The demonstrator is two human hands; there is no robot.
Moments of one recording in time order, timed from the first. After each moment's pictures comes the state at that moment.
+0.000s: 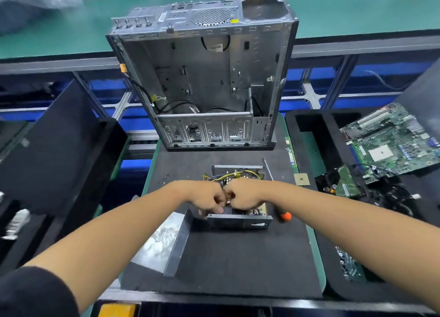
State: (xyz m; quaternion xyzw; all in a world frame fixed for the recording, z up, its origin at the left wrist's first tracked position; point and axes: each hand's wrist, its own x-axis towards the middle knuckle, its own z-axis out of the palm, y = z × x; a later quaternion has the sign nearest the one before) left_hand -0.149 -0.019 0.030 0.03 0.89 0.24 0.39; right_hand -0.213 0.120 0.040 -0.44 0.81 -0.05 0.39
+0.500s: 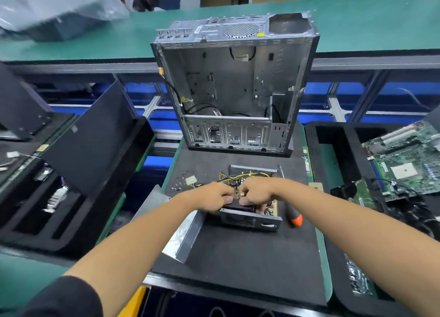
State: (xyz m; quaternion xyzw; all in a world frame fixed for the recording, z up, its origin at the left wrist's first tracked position) left_hand -0.111 -0.014 0.021 -0.05 0.94 0.26 0.22; right_hand -0.217 0.120 0.040 -0.40 0.79 -0.09 0.46
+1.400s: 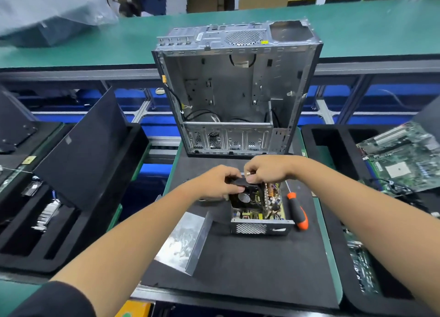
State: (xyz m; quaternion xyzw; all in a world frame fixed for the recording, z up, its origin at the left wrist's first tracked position) left_hand -0.130 -0.043 0.050 -0.01 0.91 0.40 0.11; right_hand -0.244 0.108 0.095 -0.48 0.80 -0.09 0.34
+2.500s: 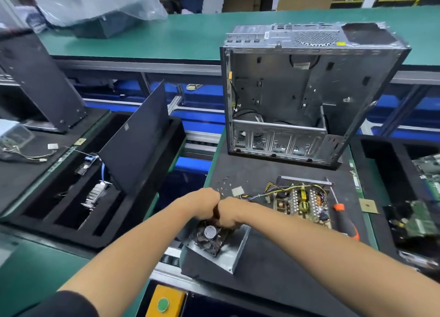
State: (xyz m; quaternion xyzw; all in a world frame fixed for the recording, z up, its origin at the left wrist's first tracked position) left_hand -0.030 -0.132 0.018 -0.09 0.96 0.04 0.27; right_hand -0.090 -0.035 0.010 -0.55 0.78 0.10 0.30
